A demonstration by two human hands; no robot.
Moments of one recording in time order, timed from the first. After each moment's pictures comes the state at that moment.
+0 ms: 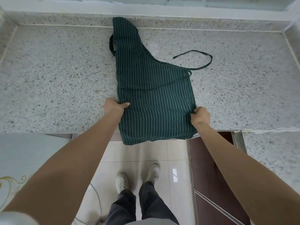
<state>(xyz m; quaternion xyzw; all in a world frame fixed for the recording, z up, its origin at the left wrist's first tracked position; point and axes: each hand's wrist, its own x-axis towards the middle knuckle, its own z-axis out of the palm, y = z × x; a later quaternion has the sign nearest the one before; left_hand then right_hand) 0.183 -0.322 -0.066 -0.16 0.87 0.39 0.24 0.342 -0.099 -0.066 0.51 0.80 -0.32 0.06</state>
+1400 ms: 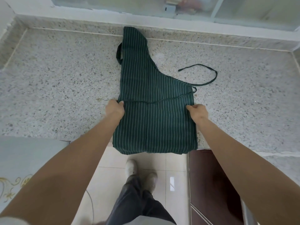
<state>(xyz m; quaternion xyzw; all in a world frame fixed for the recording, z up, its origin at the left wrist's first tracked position) 0.150 -0.308 -0.070 -0.15 0.89 0.37 0.23 0.274 -0.067 -0.060 0.50 0.76 -0.41 0.07</state>
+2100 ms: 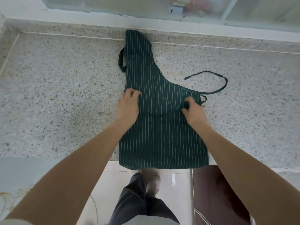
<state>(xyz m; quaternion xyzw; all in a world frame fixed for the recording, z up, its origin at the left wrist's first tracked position) 0.102 -0.273 -0.072 0.22 0.96 0.15 0.10 0.211 -0.069 -0.075 0.36 0.89 -0.25 0.10</state>
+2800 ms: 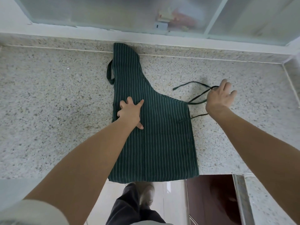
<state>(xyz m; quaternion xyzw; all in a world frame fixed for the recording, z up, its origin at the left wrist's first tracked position) 0.079 -0.212 -0.060 0.22 0.91 -0.06 0.35 0.184 0.027 -0.014 0.41 0.87 0.22 0.17</state>
